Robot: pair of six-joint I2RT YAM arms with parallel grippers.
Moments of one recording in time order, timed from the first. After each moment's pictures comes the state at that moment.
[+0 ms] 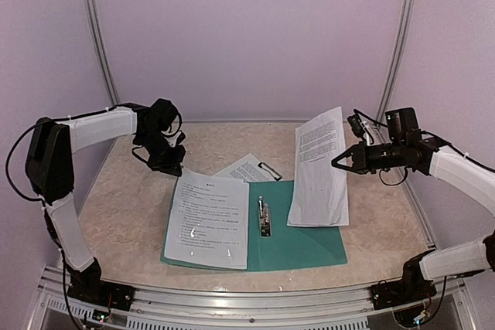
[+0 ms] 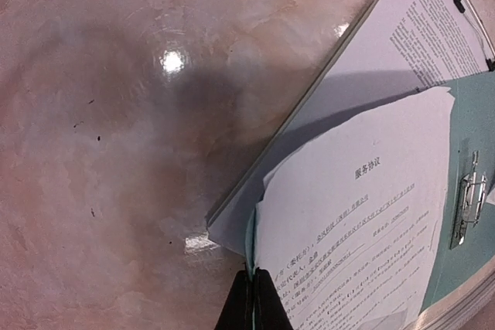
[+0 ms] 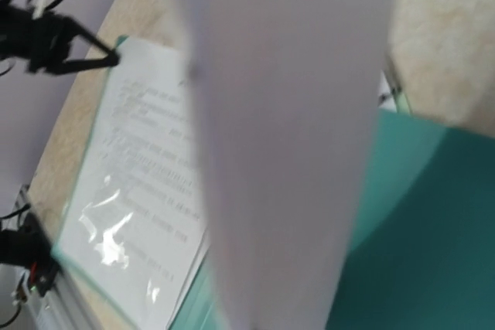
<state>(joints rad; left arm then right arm) -0.41 1.83 1.46 -0.89 0.16 -0.27 0.27 1.19 0.89 -0.39 -0.69 0.30</state>
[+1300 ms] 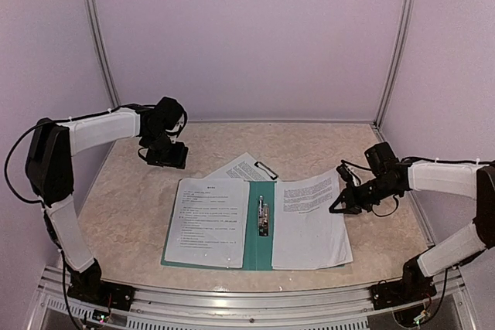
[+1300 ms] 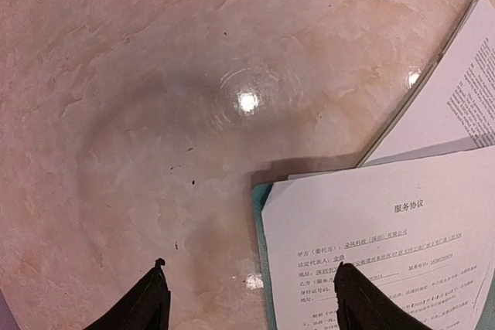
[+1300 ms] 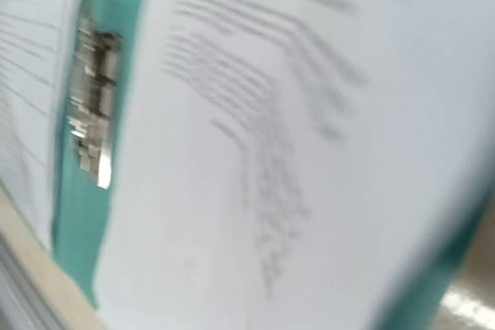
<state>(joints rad) -0.45 1.84 1.45 -0.81 -0.16 -0.29 0.29 1.35 0.70 -0.43 -0.64 0.28</state>
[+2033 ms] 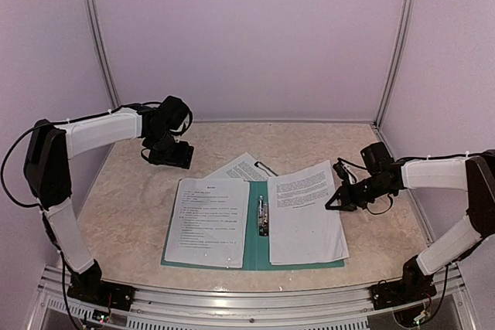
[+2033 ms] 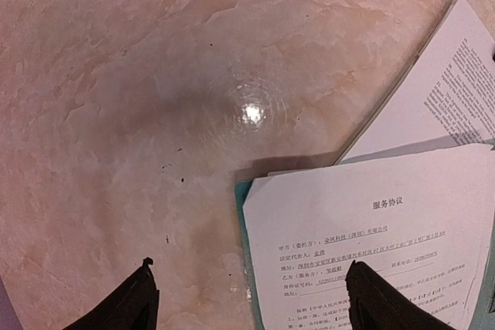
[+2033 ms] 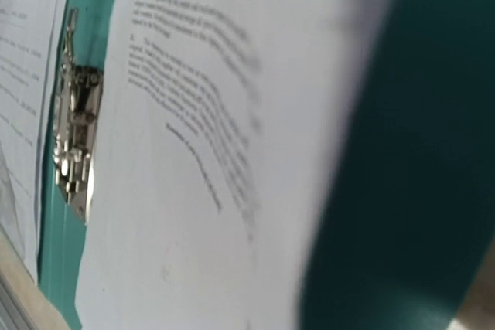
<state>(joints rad) -0.51 1.81 1.45 -0.81 -0.21 -0.32 0.29 1.45 0.71 -0.33 -0.63 0.27</state>
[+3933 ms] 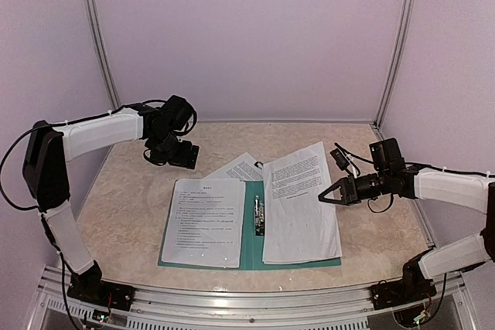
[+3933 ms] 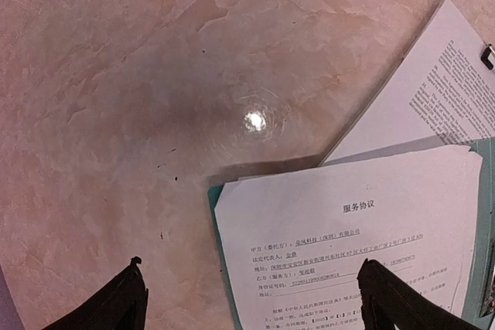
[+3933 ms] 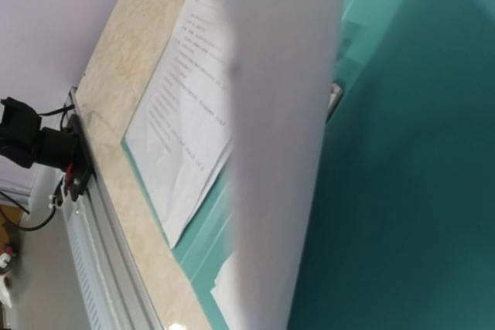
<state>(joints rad) -0.55 1.79 1.45 -0.81 -0.25 -0.35 0.34 1.26 0.64 -0.17 -0.89 0.25</state>
